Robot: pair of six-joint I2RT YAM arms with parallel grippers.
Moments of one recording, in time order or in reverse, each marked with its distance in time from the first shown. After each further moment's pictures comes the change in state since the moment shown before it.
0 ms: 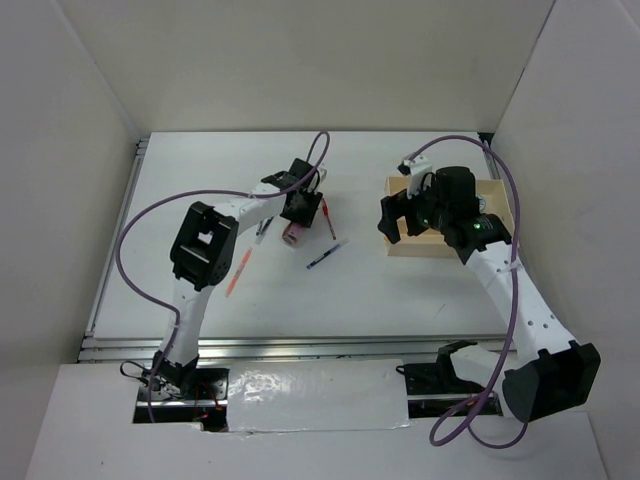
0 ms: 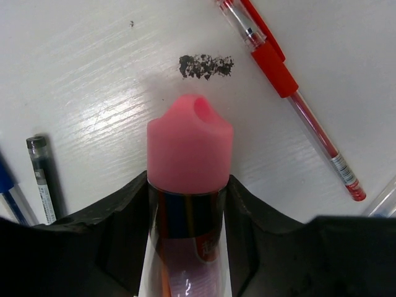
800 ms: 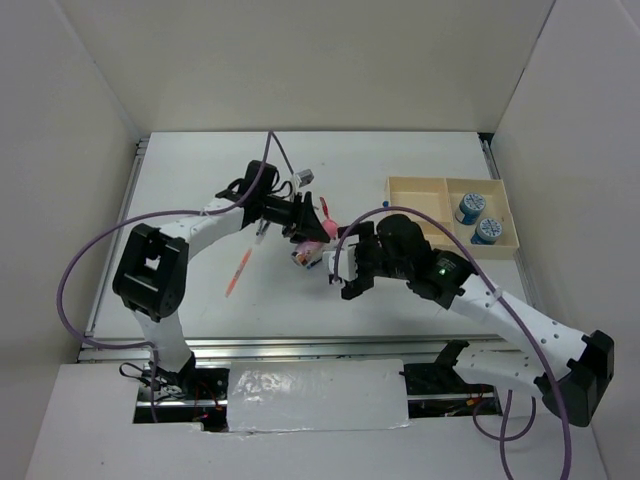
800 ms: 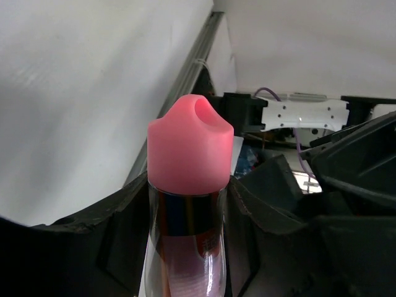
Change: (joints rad) left arm 0.108 -0.425 -0.449 0.299 1.148 -0.509; right arm 0.532 -0.108 -0.168 0.128 0.056 -0.793
